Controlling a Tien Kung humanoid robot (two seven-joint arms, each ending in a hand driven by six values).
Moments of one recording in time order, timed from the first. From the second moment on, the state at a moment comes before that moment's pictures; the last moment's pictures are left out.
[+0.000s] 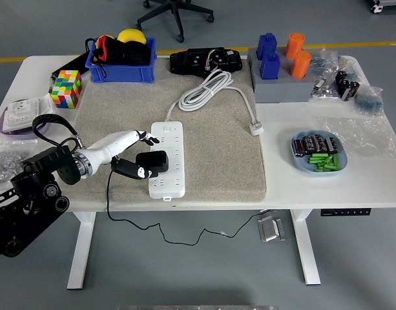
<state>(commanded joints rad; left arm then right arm) -0.49 0.37 -0.84 -1.24 1.79 -0.13 0.09 -0.05 -0.21 1.46 0.42 -1.48 0.08 -0.25</state>
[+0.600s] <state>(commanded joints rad) -0.52 0.35 -0.79 -1.20 1.76 -0.08 0.10 -0.05 -0.21 1.46 0.42 -1.48 0.08 -0.25</state>
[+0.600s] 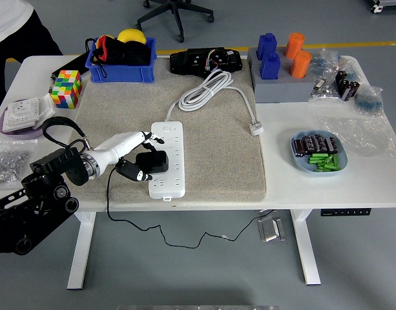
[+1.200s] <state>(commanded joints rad) -0.56 0.33 -0.75 -1.16 1.73 -0.02 0.08 -0.05 -0.21 1.47 0.42 -1.48 0.08 -0.25</state>
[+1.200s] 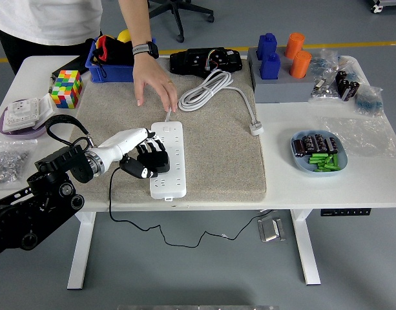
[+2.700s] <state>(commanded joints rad) -0.71 0.33 -0.80 -0.84 1.62 0.02 0.00 -0.04 -0.21 1.46 0.42 -1.47 0.08 -0.25</state>
